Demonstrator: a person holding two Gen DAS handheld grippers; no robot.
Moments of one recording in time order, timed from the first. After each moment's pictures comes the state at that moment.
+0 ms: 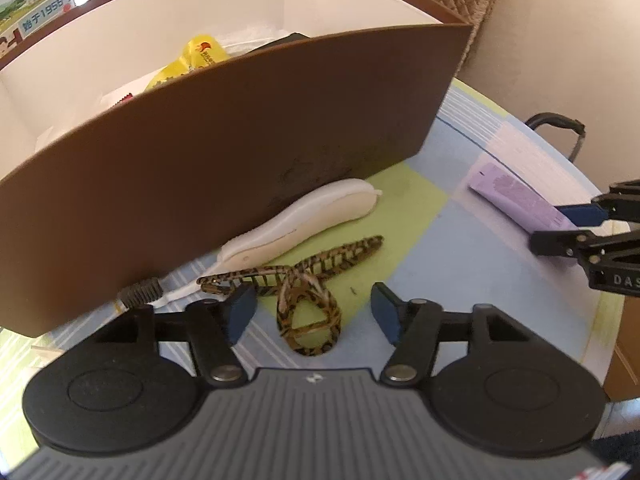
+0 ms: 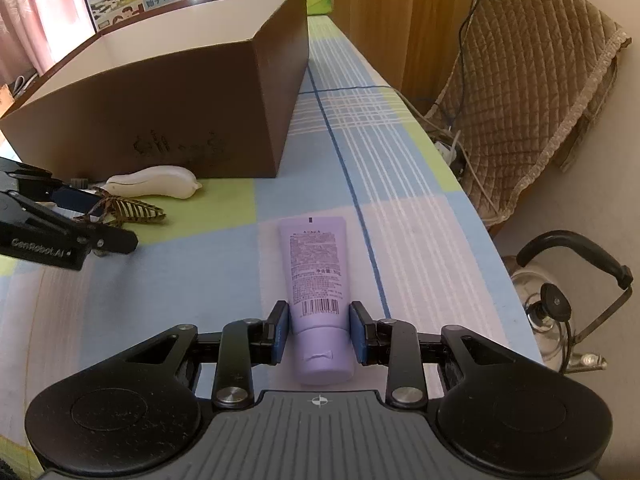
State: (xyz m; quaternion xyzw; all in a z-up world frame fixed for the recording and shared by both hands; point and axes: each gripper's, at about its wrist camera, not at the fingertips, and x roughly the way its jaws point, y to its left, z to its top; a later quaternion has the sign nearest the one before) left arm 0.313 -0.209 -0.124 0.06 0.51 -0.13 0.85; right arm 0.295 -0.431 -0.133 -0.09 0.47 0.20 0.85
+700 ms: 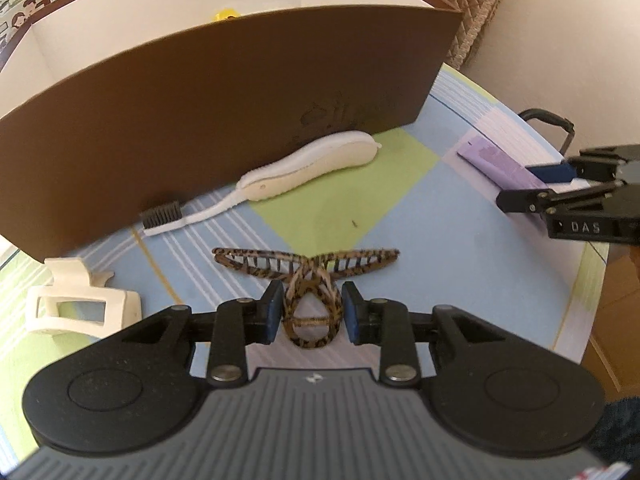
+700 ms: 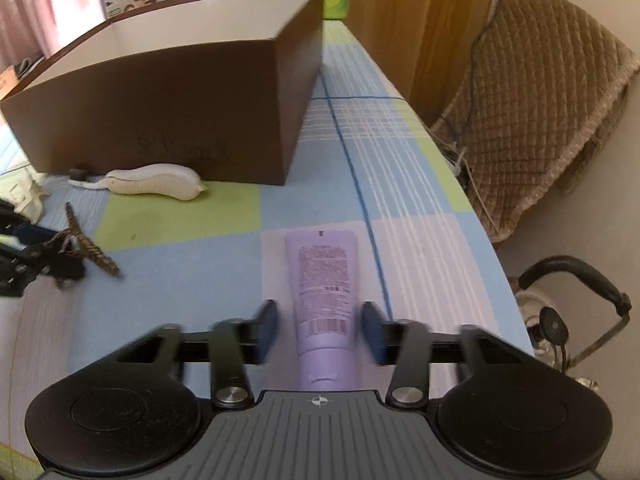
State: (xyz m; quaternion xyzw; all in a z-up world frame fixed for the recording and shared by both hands) left arm 0.271 -0.191 -0.118 0.02 0.51 -0.12 0.85; right arm 0.298 -0.417 -0.137 -0.12 0.46 0.21 0.86
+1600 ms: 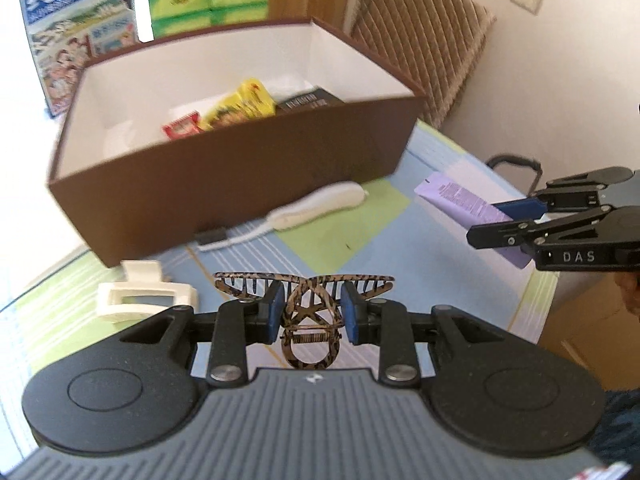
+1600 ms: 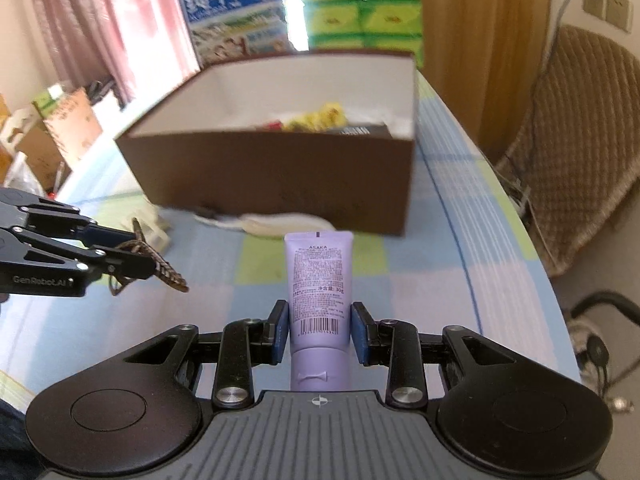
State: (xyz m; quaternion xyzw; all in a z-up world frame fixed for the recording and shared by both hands) left arm 0.218 -0.161 -0.047 0.00 0.45 -0.12 0.89; right arm 0.248 -0.376 -0.064 -0.08 0.42 0.31 0.85
